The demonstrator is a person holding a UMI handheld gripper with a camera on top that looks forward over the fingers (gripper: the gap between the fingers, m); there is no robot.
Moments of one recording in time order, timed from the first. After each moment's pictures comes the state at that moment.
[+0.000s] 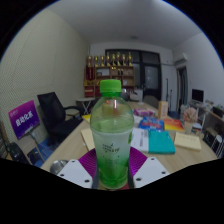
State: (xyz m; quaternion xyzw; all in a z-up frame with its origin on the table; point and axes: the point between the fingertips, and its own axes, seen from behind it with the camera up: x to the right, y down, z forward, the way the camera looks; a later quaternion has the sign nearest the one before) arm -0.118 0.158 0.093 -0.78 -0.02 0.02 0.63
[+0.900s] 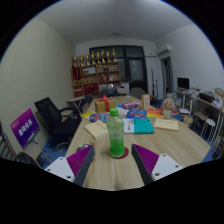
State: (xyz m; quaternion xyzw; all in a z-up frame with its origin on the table) arm -0.132 -0.025 0.147 -0.80 0.07 0.01 0.60
